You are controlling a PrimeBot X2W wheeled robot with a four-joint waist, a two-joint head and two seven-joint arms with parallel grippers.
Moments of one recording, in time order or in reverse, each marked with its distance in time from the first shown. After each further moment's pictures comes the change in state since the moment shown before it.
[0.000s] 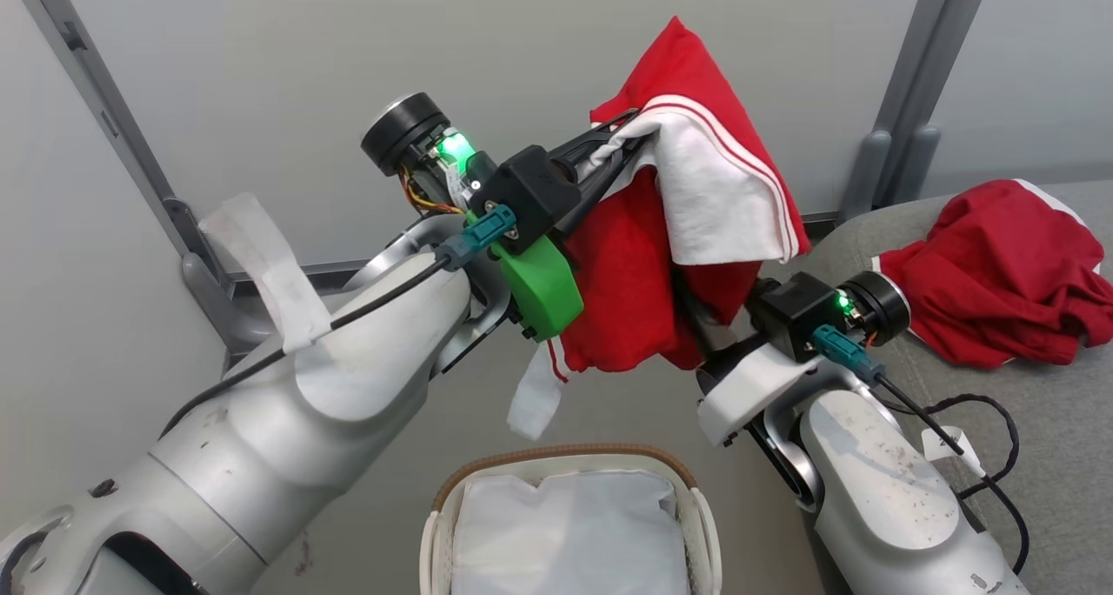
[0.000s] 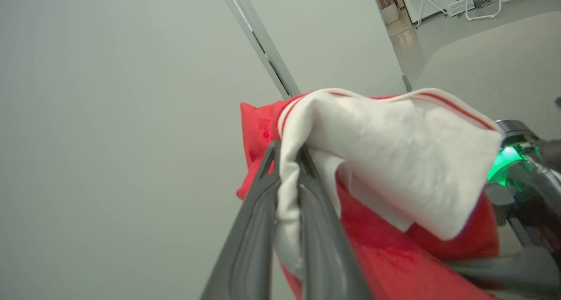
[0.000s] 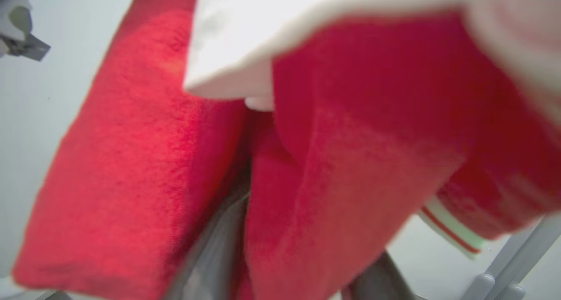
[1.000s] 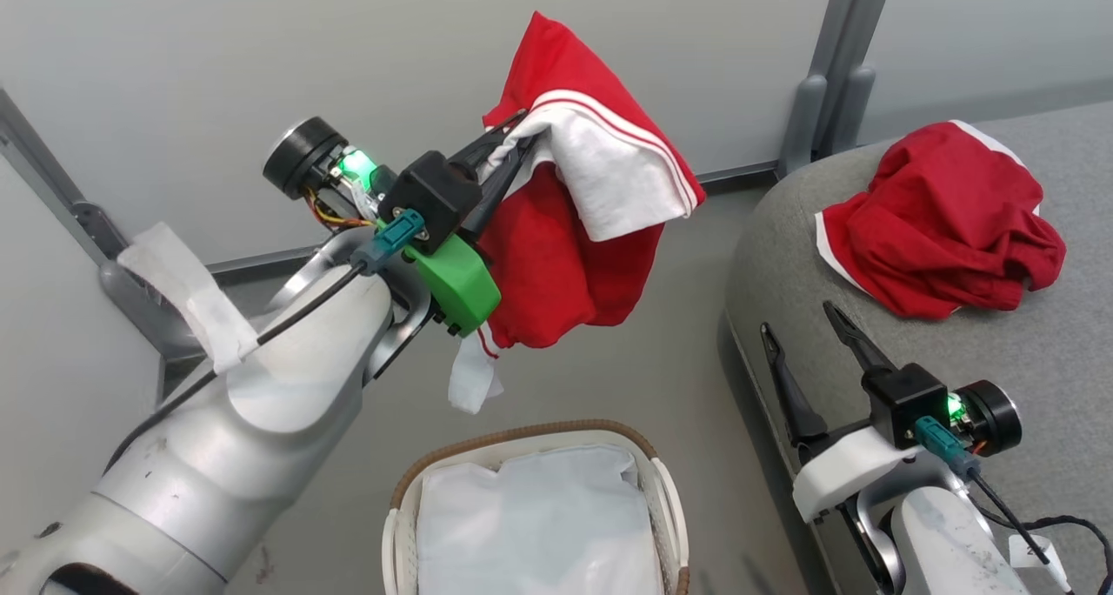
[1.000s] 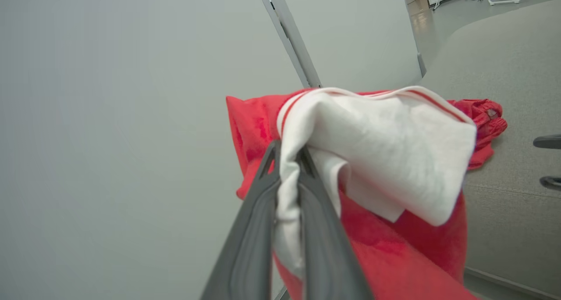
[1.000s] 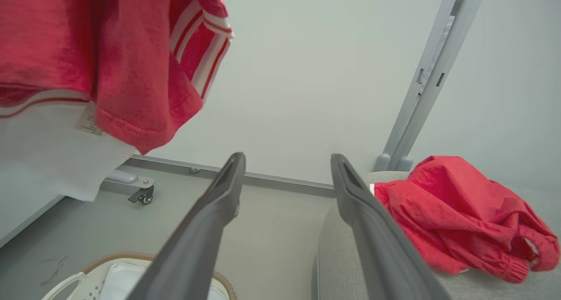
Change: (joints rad) left arm 0.105 0.063 0.159 0.036 0.095 0.000 0.002; right arm 0.265 0.000 -0.265 -0.110 -0.123 0.000 0.000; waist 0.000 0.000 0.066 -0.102
